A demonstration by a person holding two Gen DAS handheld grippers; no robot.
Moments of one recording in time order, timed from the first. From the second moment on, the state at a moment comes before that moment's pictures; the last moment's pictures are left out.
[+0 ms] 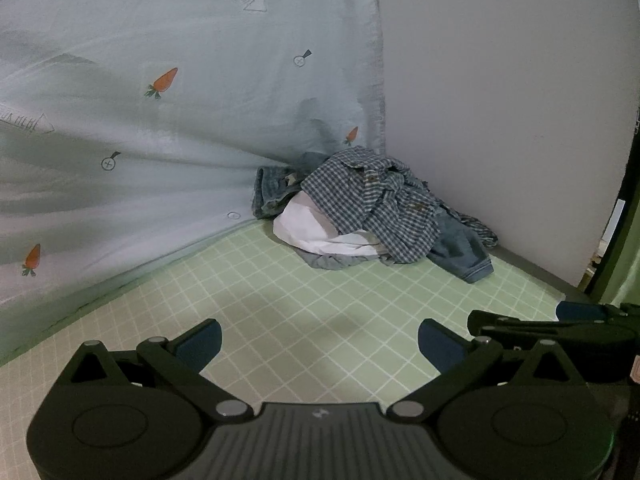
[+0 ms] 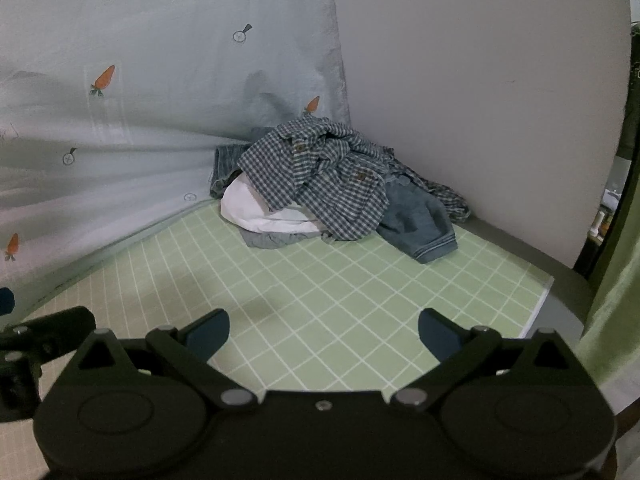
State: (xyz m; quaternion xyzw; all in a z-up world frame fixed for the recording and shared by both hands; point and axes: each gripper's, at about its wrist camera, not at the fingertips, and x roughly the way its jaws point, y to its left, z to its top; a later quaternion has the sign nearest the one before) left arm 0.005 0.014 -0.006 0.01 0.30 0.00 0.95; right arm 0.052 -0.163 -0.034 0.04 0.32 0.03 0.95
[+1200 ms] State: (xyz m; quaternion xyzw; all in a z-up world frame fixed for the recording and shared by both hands) left arm 0.007 0.009 -0.002 0.02 0.31 0.00 0.95; right arm 0.051 -0.167 -0.038 0.04 0.33 0.02 0.94
